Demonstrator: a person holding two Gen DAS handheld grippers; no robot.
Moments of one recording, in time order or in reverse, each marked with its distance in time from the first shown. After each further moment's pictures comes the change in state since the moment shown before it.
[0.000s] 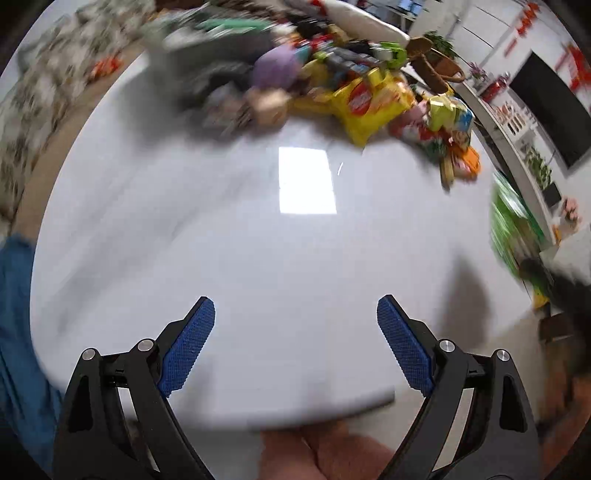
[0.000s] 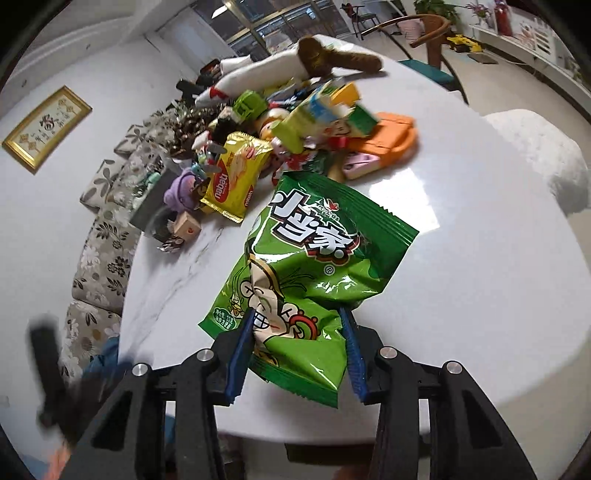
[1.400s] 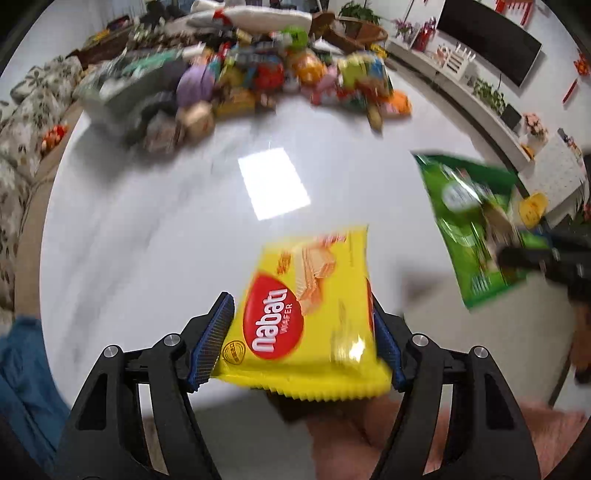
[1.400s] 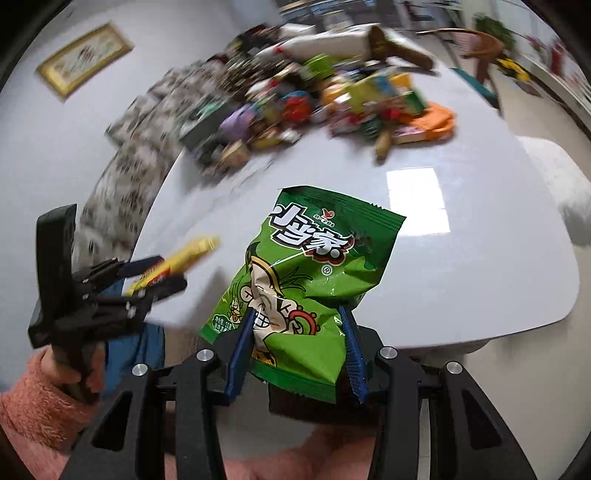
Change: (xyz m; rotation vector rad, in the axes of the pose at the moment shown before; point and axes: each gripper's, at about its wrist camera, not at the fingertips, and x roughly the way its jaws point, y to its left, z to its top) left arm -0.054 -0.024 -0.079 0.288 0.034 -0.075; right arm -0.017 0.070 -0.065 -0.300 0.161 0.010
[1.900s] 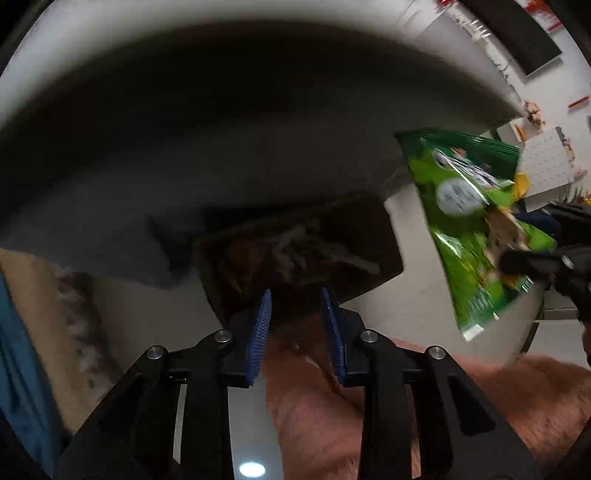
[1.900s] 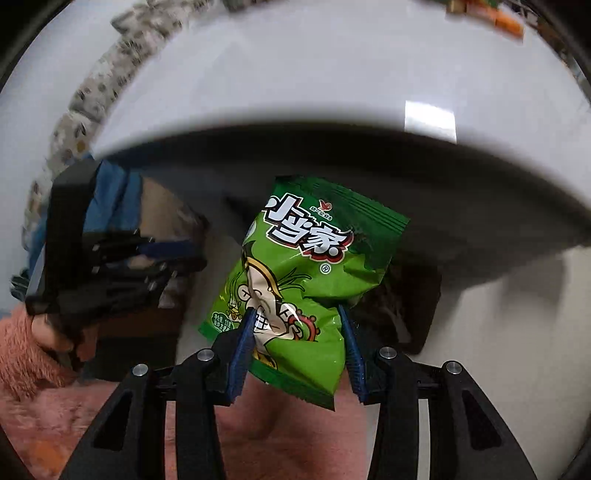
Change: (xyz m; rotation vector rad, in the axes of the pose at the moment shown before) left arm 0.144 0.000 -0.148 -0.145 0.266 -0.174; right arm 0.117 0.001 -0.125 -0.095 0.364 -0.081
